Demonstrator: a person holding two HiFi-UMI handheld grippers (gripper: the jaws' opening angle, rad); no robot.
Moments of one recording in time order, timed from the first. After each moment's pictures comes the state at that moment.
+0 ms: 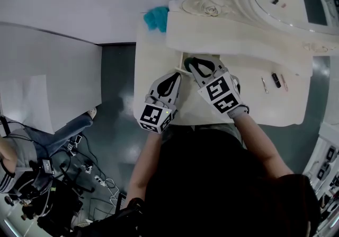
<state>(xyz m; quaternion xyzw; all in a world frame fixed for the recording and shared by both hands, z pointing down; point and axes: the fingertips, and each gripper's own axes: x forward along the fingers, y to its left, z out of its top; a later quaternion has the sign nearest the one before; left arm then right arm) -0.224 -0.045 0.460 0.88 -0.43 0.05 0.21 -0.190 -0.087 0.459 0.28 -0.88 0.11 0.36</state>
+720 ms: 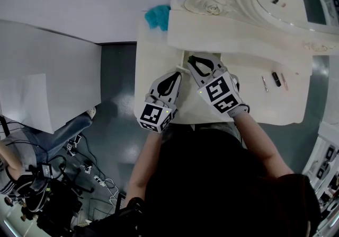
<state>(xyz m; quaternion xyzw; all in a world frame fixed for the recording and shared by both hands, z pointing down) -0.227 -0.041 0.460 0.88 -0.42 0.05 0.22 -0.201 -0.085 0.451 0.28 -0.89 0.08 0.35</state>
